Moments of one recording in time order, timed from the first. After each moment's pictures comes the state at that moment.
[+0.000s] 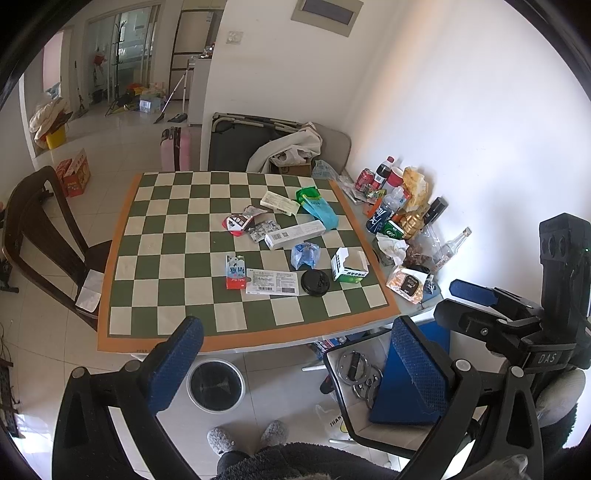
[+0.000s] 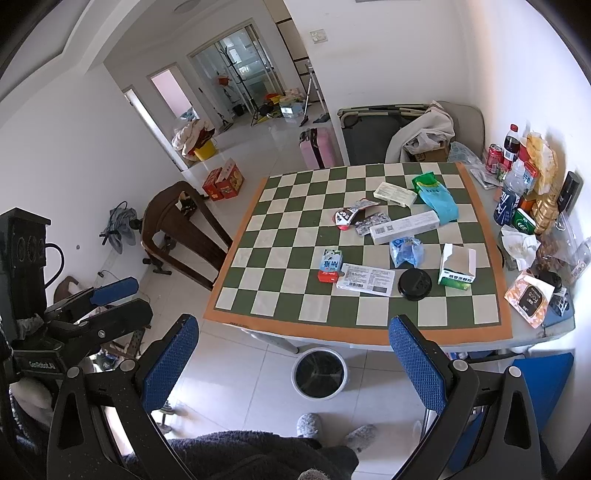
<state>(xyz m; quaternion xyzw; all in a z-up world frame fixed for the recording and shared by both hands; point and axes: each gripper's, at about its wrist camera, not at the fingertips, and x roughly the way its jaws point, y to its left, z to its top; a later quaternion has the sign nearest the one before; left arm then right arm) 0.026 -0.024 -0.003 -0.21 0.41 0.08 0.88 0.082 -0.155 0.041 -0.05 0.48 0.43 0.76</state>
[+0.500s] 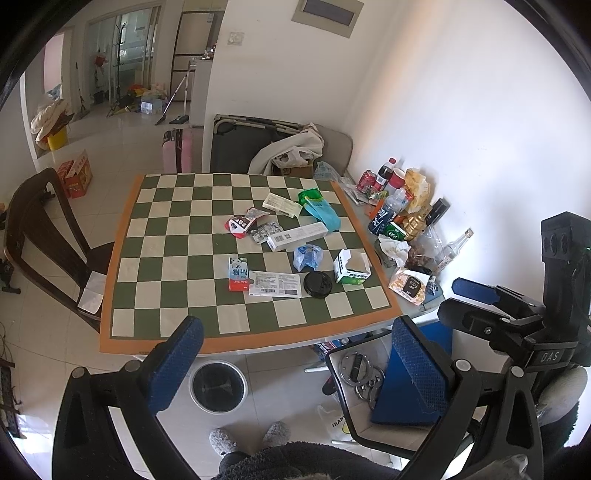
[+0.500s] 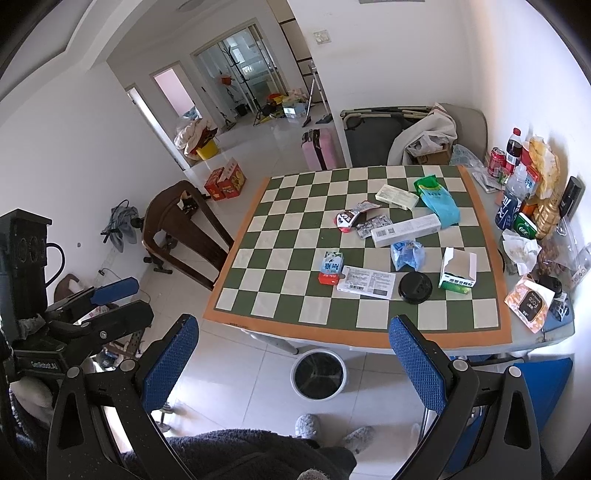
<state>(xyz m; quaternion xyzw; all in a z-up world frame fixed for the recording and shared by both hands) 0.027 -0.021 -0.003 -0.21 0.41 0.08 0.88 0.086 -0.157 0.032 -0.05 0.48 0.44 0.76</state>
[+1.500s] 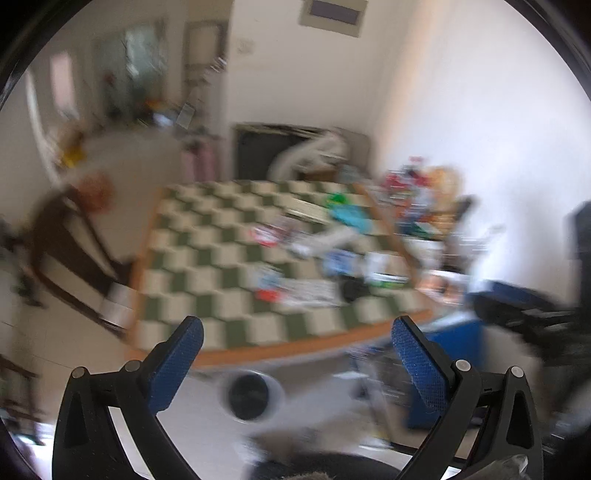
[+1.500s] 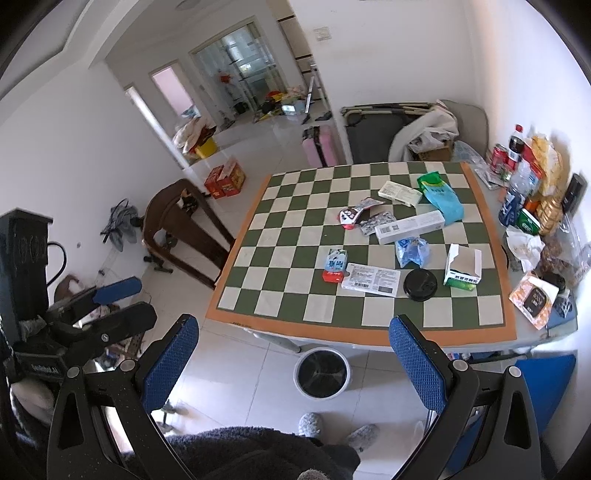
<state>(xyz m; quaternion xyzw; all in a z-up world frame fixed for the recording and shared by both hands) 0.040 -0.009 -0.010 -0.12 0.41 0.18 0.89 0.080 -0.148 0.028 -0.03 0.48 0.41 0.77</state>
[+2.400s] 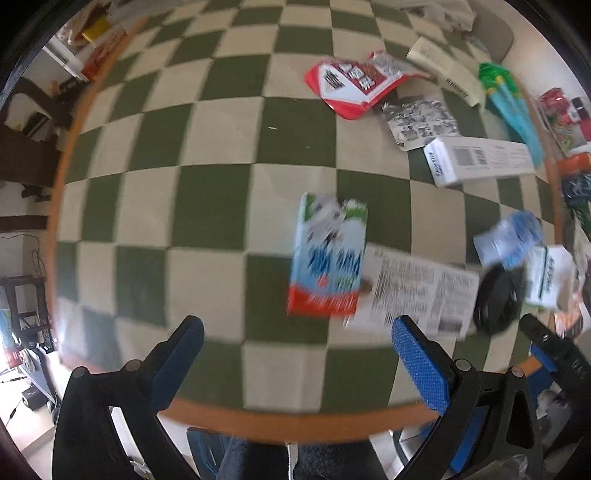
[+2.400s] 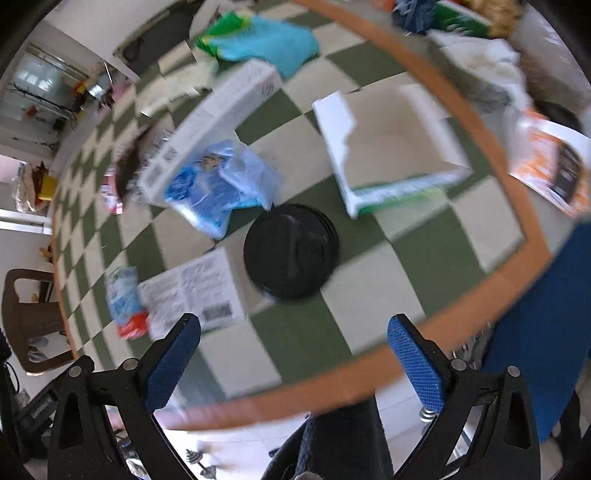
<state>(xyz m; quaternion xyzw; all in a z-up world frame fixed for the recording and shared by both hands) 0.295 0.111 -0.341 -0.25 0.67 0.22 0.67 0.344 -0.087 -0.351 0.02 0.71 0.11 0.70</state>
